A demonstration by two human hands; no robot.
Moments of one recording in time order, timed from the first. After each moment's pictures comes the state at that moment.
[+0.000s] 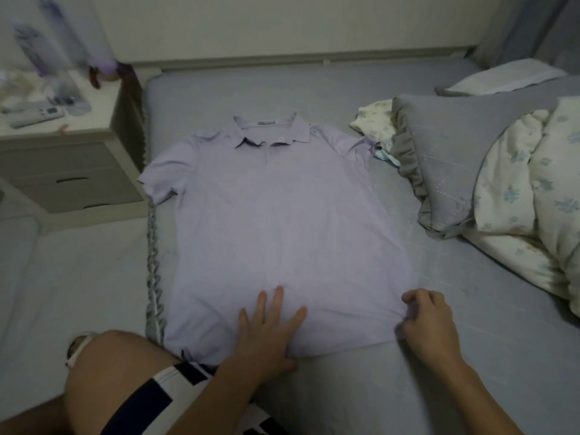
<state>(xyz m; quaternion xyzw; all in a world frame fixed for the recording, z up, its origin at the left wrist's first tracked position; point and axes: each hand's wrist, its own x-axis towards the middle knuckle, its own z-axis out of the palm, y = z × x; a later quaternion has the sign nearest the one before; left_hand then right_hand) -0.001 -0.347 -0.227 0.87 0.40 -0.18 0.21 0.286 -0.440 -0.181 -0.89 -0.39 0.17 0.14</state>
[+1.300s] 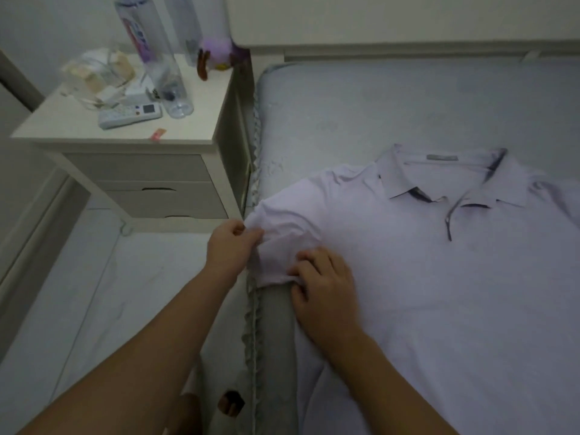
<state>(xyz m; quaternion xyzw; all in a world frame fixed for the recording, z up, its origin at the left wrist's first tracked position) -0.197 0.091 -0.256 0.44 0.73 0.33 0.41 -0.032 -0.001 -0.266 -0.61 -0.73 0.07 0.29</state>
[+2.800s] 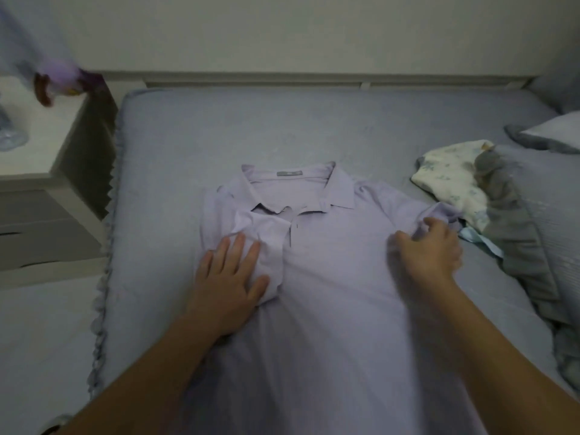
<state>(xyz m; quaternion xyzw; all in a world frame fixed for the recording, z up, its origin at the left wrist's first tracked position) -0.008 0.039 -0.268 0.85 0.52 0.03 0.08 0.318 -0.008 -0.202 -0.93 -0.26 0.07 0.27</state>
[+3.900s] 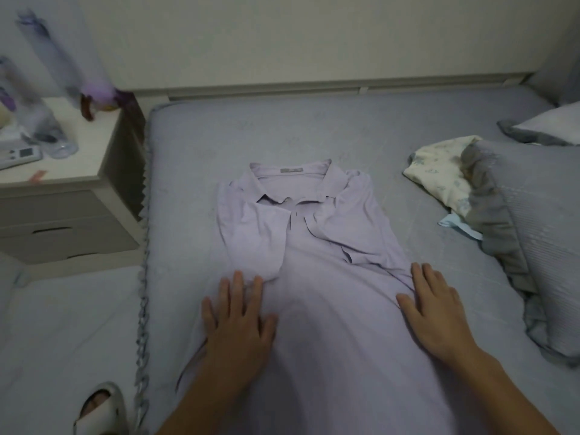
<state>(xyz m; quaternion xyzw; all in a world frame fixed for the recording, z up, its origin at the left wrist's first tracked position) -0.019 -0.090 -0.236 0.77 0.62 0.00 0.14 0.314 -0.163 -0.223 -0.85 -0.51 0.12 0.05</state>
